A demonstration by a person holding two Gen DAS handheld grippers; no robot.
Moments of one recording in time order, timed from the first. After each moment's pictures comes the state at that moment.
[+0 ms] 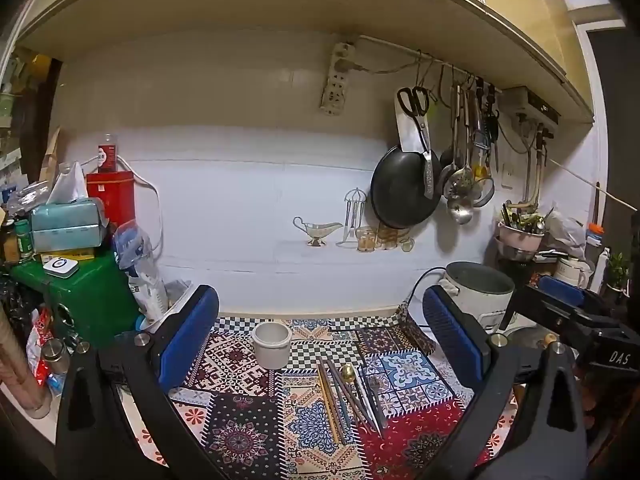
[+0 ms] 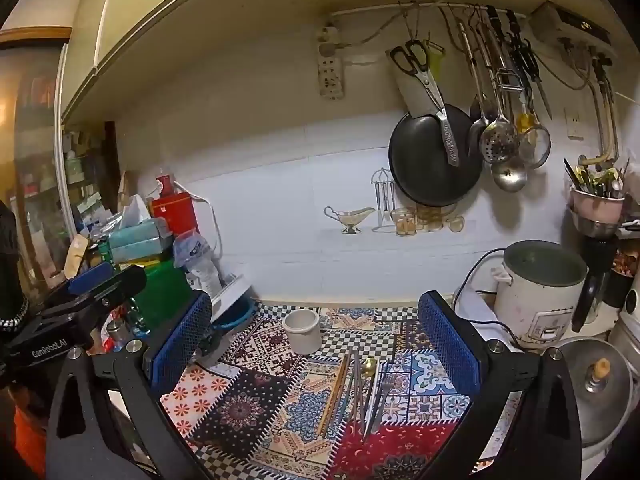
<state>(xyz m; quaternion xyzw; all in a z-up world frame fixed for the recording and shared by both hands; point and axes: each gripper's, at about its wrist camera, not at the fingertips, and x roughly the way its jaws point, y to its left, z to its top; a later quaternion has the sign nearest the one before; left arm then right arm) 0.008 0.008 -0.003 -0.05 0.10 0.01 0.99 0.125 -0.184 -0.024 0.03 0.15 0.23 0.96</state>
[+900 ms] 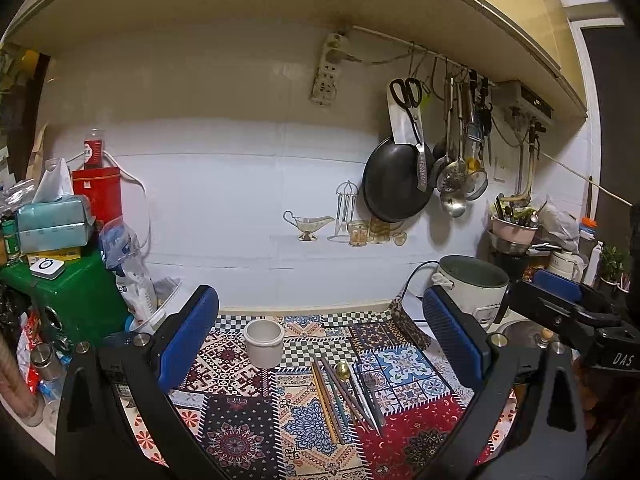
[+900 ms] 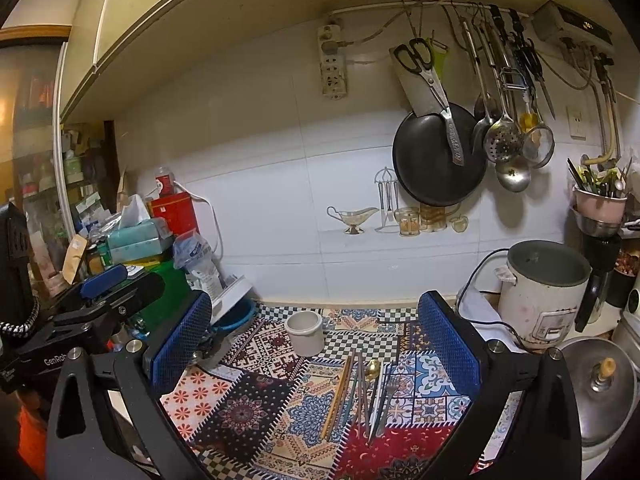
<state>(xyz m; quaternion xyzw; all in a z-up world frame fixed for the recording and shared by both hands) 0.021 0.012 -0.010 -0.04 0.11 -0.01 0.99 0.133 -0.178 -0.023 0.03 0.15 0.23 0.96</state>
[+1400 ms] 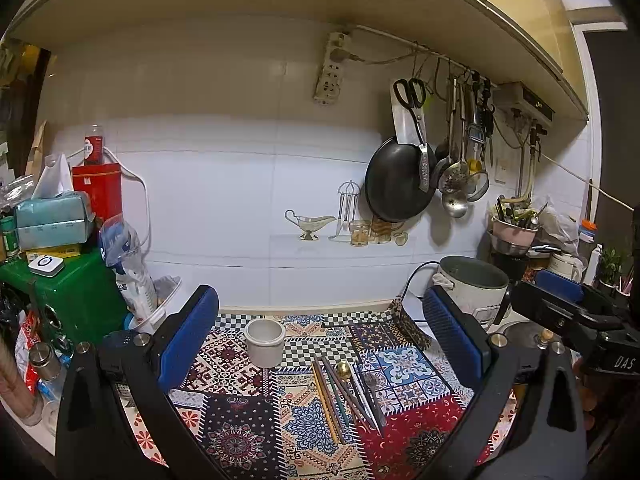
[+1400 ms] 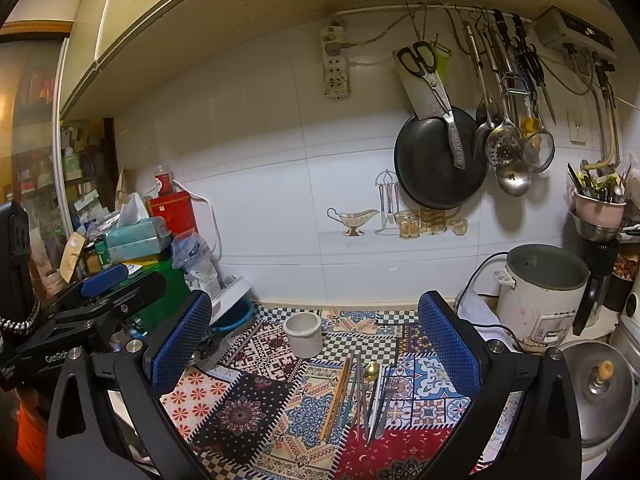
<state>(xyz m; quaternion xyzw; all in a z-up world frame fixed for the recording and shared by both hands) 0.023 0.017 -0.010 -0.05 0.11 -0.01 0.99 0.133 -0.174 -0.023 0.02 0.15 0.22 0.96</state>
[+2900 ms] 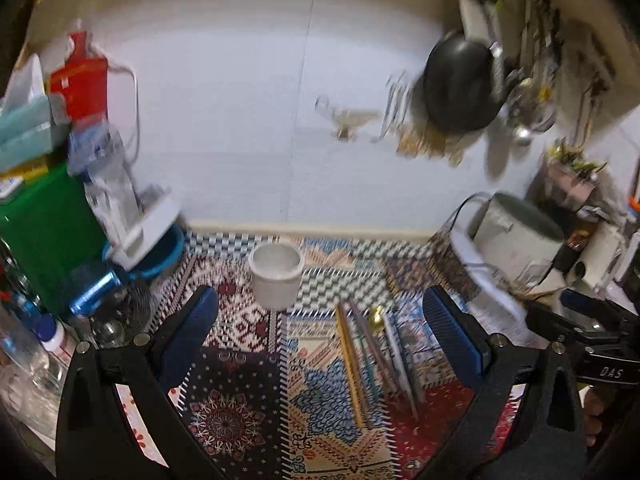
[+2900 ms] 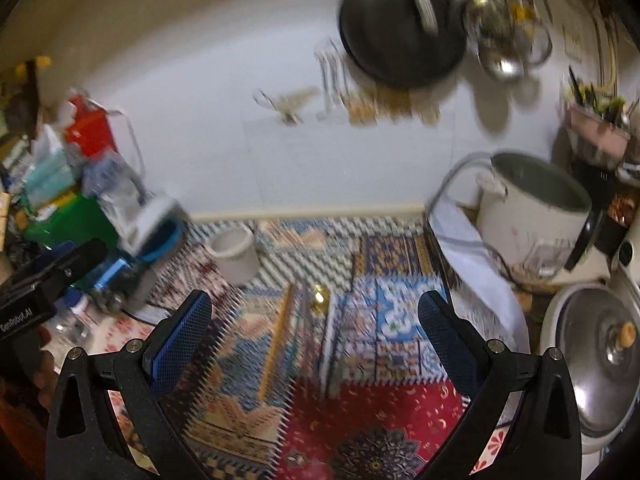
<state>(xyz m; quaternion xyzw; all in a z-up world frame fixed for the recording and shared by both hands) 0.163 0.038 -0.122 -0.08 0.28 0.03 0.96 0.256 -0.187 -0.132 -0.01 0.35 0.13 0.93</state>
